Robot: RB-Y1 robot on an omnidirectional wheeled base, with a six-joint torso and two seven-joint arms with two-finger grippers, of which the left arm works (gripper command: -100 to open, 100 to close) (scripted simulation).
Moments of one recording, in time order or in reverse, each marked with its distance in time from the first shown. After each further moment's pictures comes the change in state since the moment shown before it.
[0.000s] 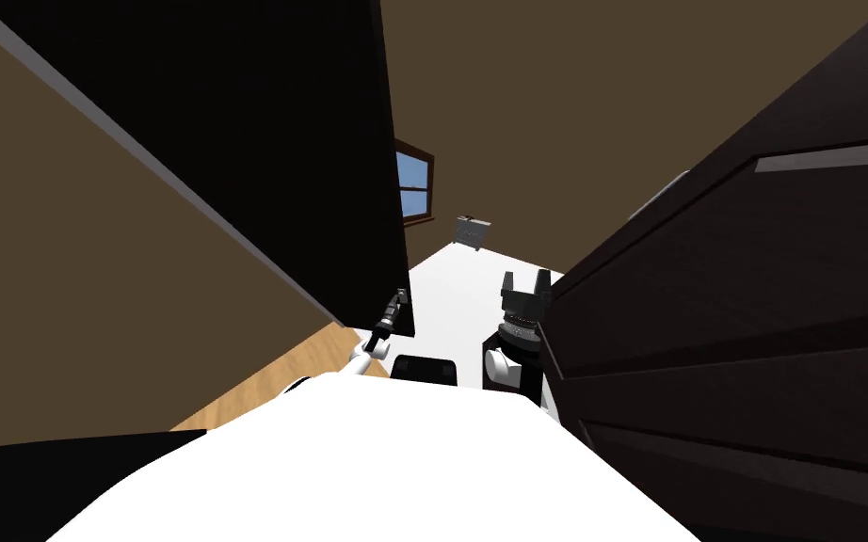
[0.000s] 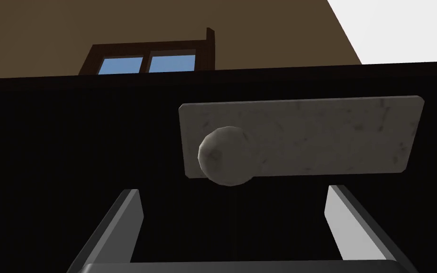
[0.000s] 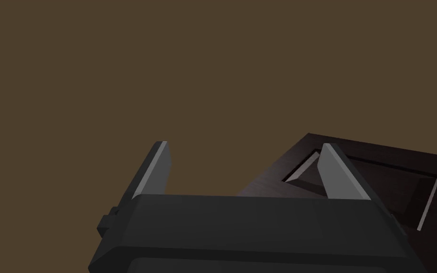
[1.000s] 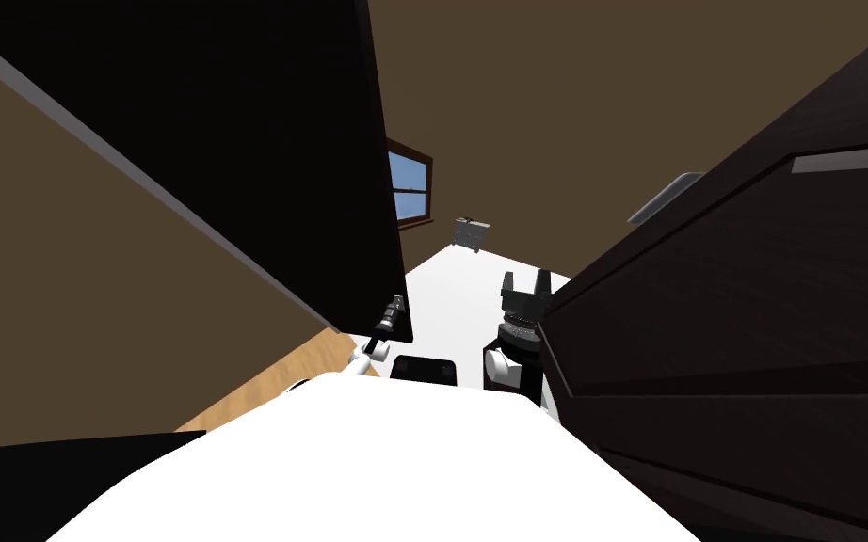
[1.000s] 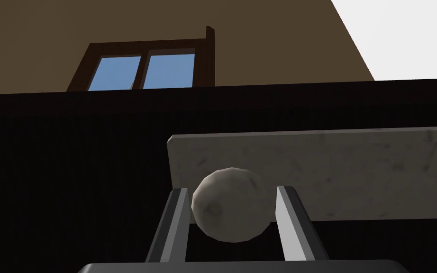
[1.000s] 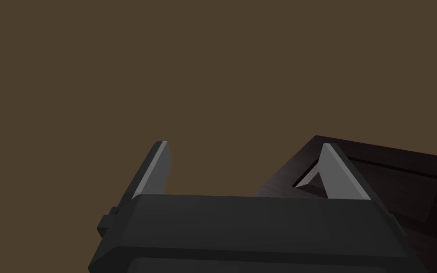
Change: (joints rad) arm 0.015 -0.006 0.007 -0.003 0.003 0.002 -0.007
